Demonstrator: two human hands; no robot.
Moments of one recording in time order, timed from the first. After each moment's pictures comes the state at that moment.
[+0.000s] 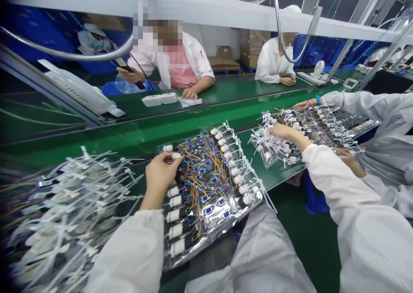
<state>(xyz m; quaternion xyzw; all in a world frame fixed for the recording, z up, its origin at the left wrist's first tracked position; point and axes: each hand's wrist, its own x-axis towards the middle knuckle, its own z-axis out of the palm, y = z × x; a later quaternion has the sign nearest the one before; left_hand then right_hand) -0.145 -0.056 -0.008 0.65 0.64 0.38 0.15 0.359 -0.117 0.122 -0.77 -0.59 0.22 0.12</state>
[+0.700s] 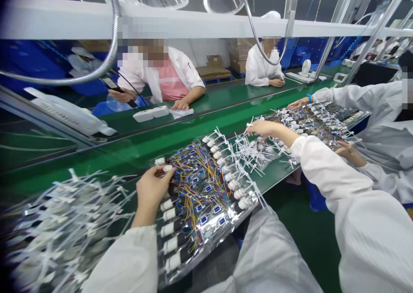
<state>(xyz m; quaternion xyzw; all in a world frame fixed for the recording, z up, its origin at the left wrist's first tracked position) -0.148 -0.057 -0.008 0.65 0.64 0.37 0.17 0.335 -0.116 0.148 -0.68 -0.58 0.40 0.22</state>
